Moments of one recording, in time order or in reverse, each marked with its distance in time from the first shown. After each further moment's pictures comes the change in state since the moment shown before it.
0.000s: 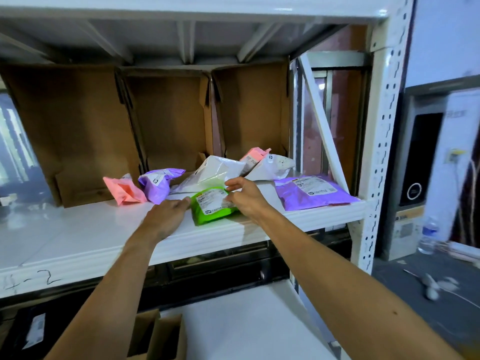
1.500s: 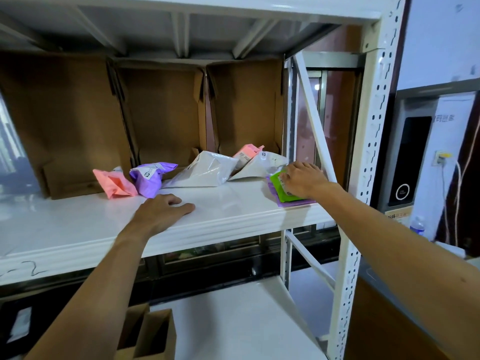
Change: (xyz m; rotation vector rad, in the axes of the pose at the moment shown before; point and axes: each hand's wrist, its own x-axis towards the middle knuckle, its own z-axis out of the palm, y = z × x) left_hand -0.024 0.016 -0.006 0.047 0.005 -0.008; right_hand 0.009 0.020 -0.153 -1.229 0.047 -0.044
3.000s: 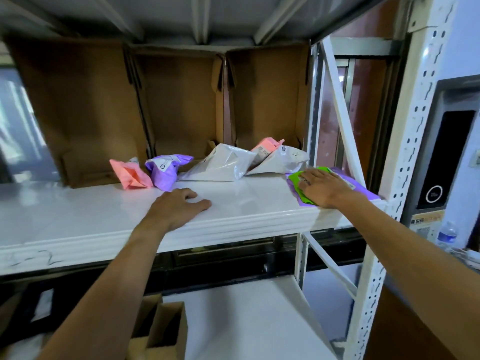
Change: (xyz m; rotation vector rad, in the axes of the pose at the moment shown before) left_hand 0.004 -0.001 0.002 0.034 -0.038 -0.005; right_hand 0.023 0.019 0.044 -0.092 -0.148 -0.129
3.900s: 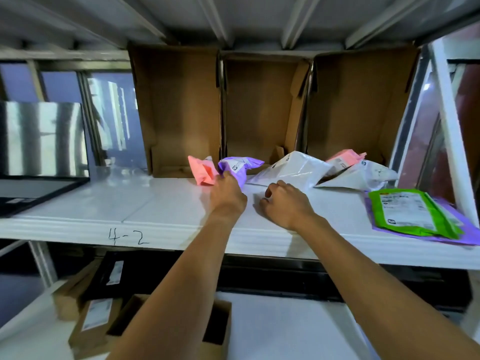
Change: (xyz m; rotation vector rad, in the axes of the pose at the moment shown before) left_hand 0.034 -0.022 -0.011 -0.002 0.405 -0.206; right_hand 0.009 -0.257 -0.028 0.332 0.298 -0.241
